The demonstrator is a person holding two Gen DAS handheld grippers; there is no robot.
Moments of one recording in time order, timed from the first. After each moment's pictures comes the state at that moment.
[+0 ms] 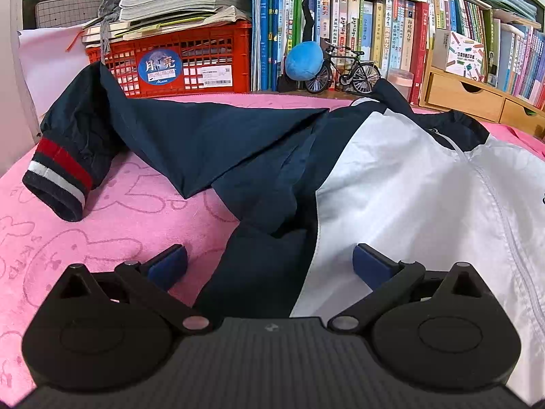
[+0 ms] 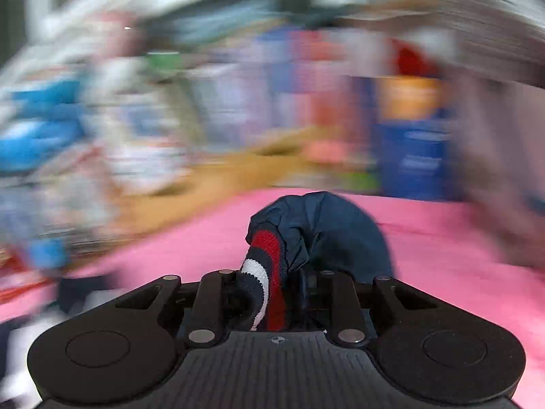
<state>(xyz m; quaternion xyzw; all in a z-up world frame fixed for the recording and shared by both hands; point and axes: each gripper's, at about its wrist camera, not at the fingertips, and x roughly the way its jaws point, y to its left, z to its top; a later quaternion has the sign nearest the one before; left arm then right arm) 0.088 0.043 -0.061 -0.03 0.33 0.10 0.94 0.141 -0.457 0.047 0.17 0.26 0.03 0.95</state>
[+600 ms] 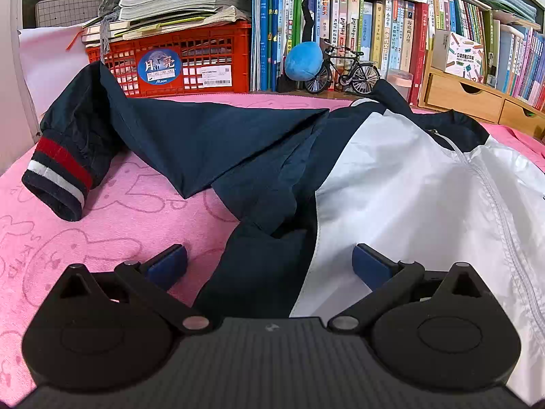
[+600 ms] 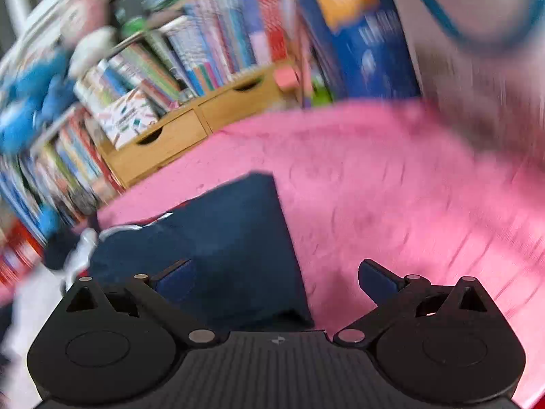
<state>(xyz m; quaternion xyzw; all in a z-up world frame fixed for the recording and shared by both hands) 0.087 0.044 -0.060 -0.03 0.33 0.10 0.94 0.094 -0.526 -0.036 0.26 0.31 -0.01 0.91</state>
